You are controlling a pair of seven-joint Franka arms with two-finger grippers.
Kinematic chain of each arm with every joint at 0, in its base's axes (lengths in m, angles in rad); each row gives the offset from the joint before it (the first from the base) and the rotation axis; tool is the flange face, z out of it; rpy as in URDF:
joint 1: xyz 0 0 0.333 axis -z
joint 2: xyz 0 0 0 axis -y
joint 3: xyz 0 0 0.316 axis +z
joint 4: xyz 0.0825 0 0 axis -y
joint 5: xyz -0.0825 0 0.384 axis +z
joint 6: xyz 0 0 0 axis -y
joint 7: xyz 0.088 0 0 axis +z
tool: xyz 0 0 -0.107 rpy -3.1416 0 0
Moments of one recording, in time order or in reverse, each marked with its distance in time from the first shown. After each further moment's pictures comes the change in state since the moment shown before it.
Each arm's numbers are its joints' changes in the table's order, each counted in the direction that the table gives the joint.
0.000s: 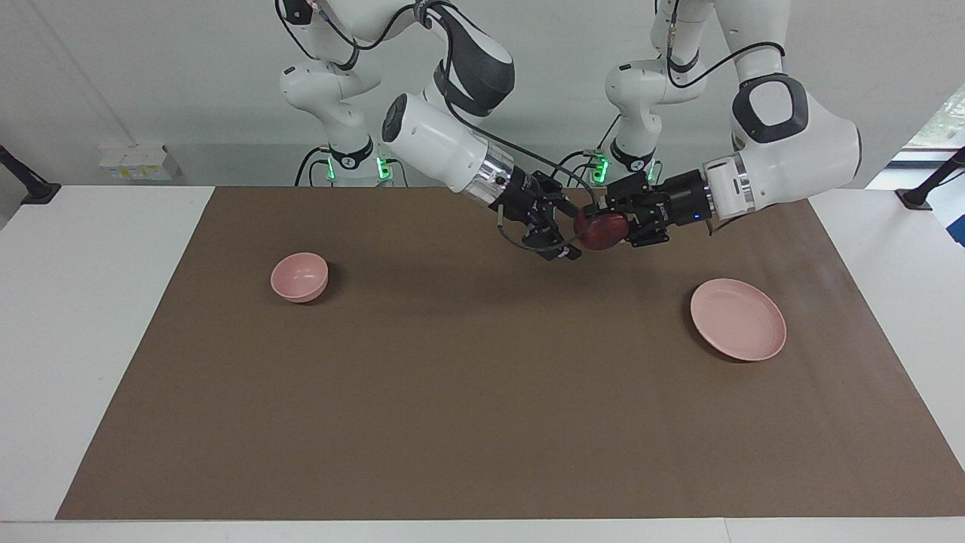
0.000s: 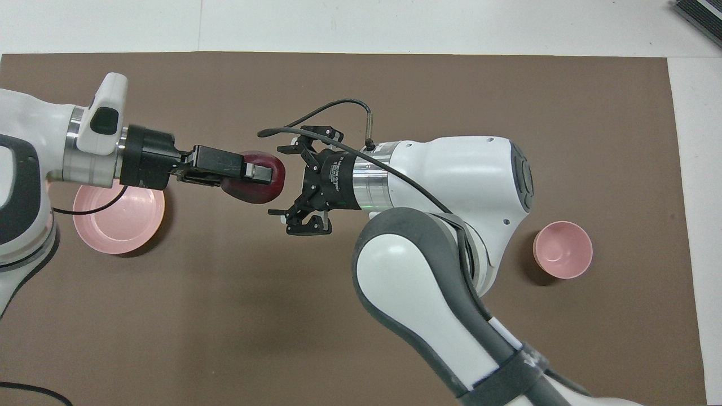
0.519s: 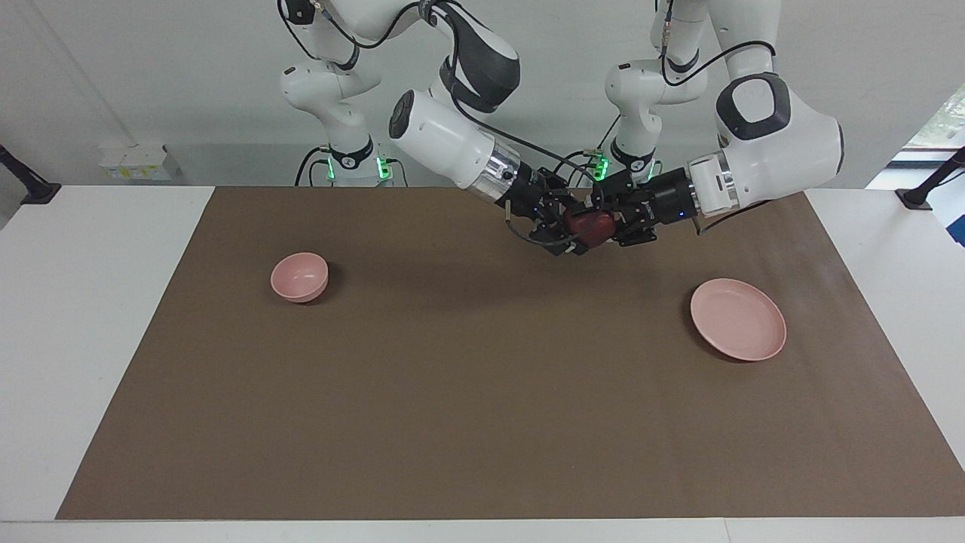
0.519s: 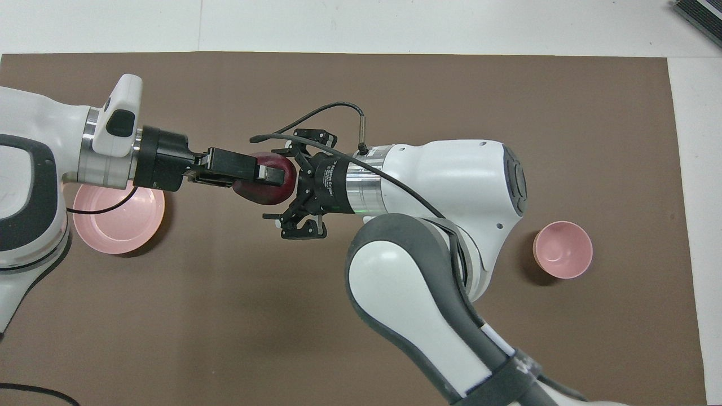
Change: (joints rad) left arm 0.017 0.006 0.001 -0.006 0.001 0.004 0.000; right arm -0.015 -0.001 -0.001 0.004 0.000 0.008 0.023
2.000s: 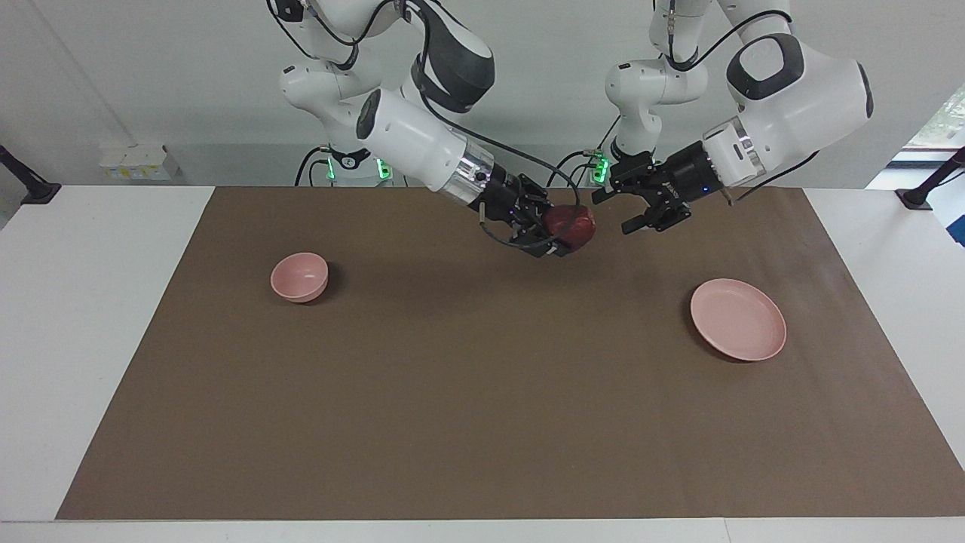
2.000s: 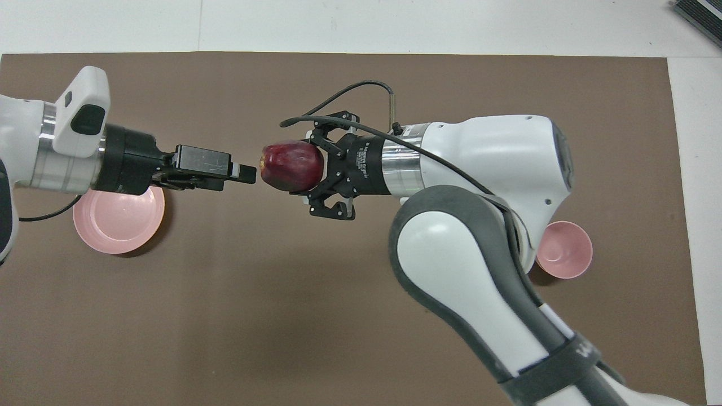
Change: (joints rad) left arm -0.006 0.079 0.027 0.050 0.274 0.001 0.203; right arm 0.116 0.038 -0.017 0.016 -0.070 -0.150 0.117
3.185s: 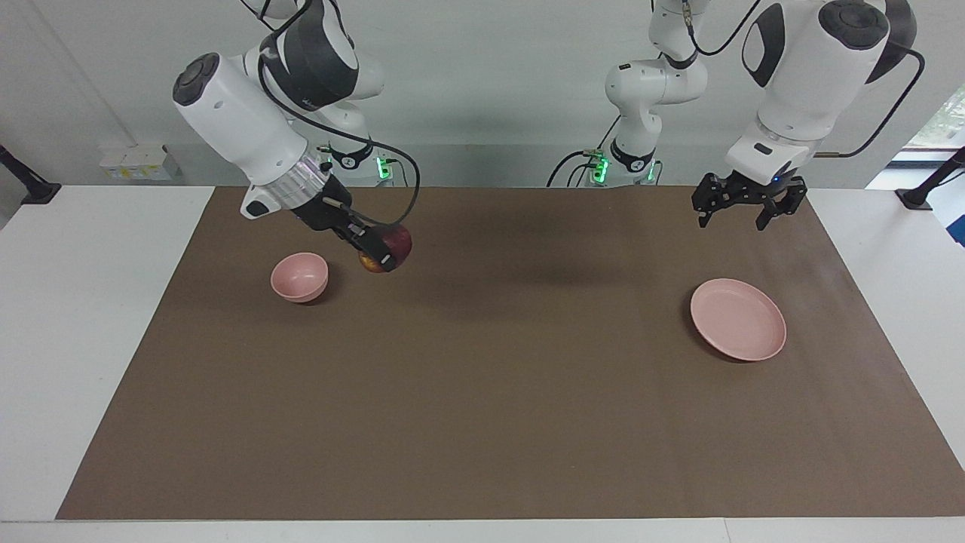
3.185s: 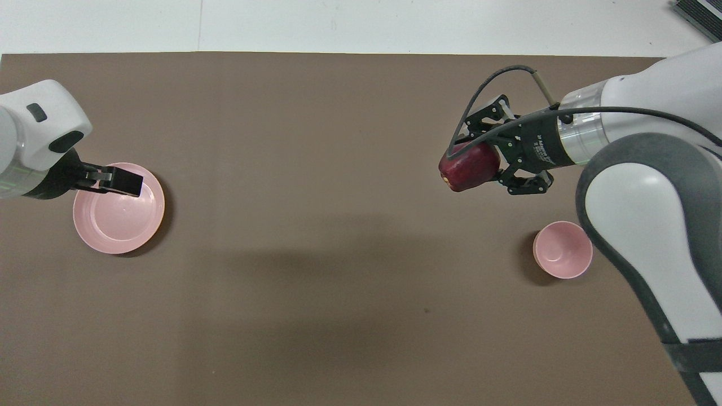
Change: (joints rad) left arm -0.012 0.016 0.001 0.113 0.818 -0.186 0.058; right arm 0.347 0.091 -0.010 0.006 -0.558 -0.405 0.826
